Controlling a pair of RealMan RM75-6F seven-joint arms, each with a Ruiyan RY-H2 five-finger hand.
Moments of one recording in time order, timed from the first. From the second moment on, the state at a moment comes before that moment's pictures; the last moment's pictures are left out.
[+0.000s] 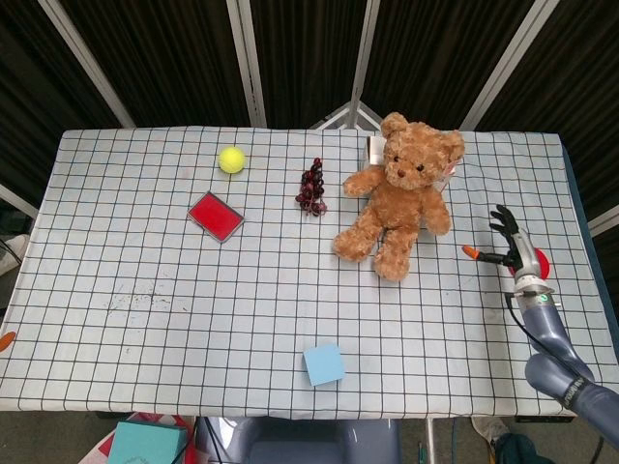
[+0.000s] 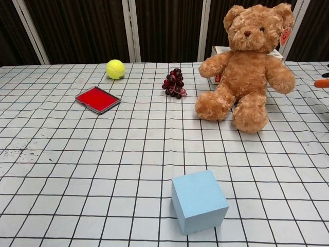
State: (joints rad) left arm -0.02 -1.01 -0.12 -1.72 1.28 1.50 0.05; right arm 0.54 -1.45 0.41 -1.02 -1.05 0.60 0.98
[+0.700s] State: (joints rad) left arm -0.03 -1.00 -0.12 -1.70 1.27 1.48 0.02; right arm 0.66 -1.65 0.47 -0.87 -0.92 0.61 0.79
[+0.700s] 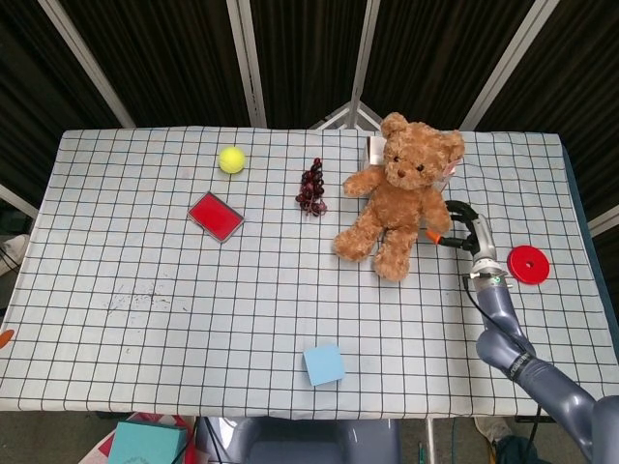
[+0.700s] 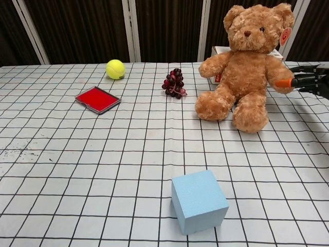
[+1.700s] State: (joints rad) left arm -0.03 -1.00 -0.13 -1.70 1.26 1.47 0.02; right arm 0.69 -1.76 0.55 -0.78 -0.85 0.70 0.64
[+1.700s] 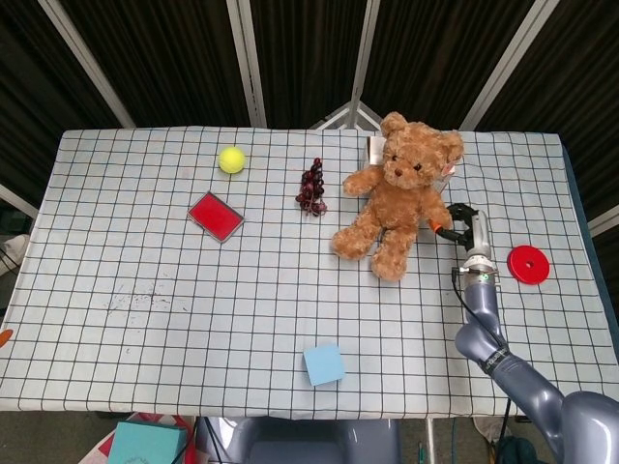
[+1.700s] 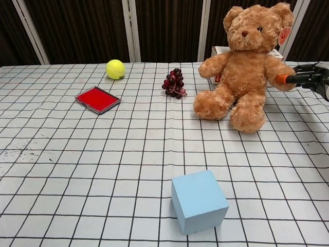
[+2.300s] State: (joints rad) left arm -0.03 -1.00 -0.13 -1.70 1.26 1.48 0.02; right arm 0.68 -1.80 0.54 -0.75 -0.87 0.68 0.64
